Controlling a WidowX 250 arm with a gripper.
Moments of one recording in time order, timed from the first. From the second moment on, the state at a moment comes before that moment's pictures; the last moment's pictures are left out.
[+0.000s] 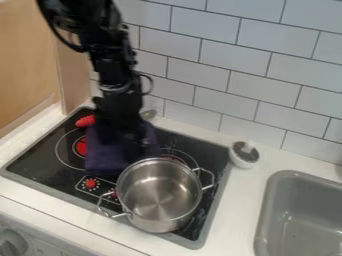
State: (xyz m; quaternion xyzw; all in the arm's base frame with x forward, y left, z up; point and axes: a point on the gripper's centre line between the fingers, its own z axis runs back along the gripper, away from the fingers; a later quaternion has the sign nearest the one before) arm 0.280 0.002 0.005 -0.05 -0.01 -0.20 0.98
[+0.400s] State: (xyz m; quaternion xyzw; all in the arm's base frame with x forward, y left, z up) arm 0.287 -0.025 0.007 -0.06 0.00 -0.24 0.97
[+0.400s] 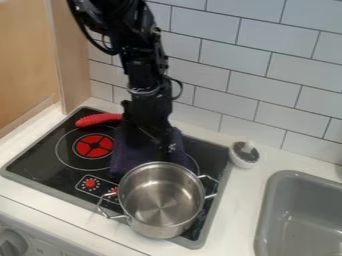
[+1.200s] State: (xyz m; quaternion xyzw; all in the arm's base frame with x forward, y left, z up) arm 0.305 -0.034 0.007 -0.06 -0.01 -0.24 0.97
